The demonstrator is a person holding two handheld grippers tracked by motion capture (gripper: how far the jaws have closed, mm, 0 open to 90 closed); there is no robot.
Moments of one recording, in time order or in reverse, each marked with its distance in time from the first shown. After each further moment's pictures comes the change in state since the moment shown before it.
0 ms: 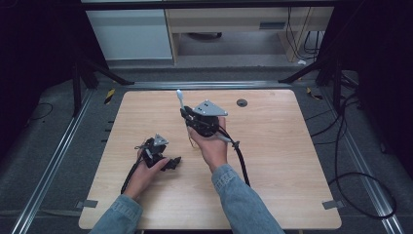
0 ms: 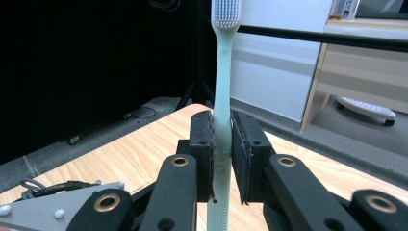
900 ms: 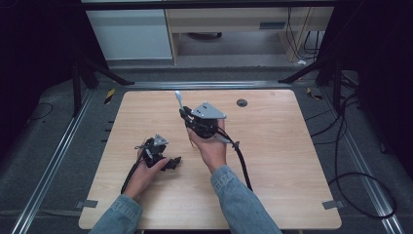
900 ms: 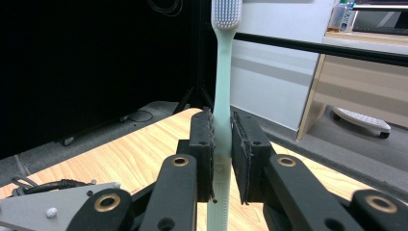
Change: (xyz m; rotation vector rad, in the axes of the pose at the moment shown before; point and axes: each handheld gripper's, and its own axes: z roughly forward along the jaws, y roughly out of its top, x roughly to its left) left arm 0.000 0.000 0.000 0.000 0.000 0.000; right arm 0.002 -0.006 0.003 -0.031 -0.005 -0.041
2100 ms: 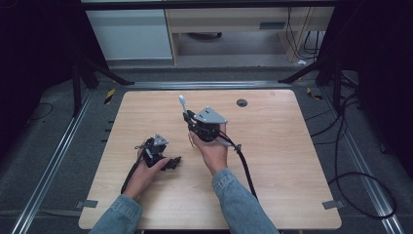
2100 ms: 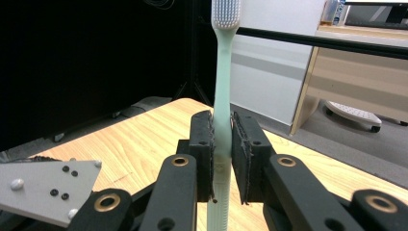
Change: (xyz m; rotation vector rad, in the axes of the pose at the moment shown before) left arm 0.001 0.000 0.000 0.002 -0.001 0.002; right arm -0.006 -0.024 0.004 0.012 -0.025 -0.004
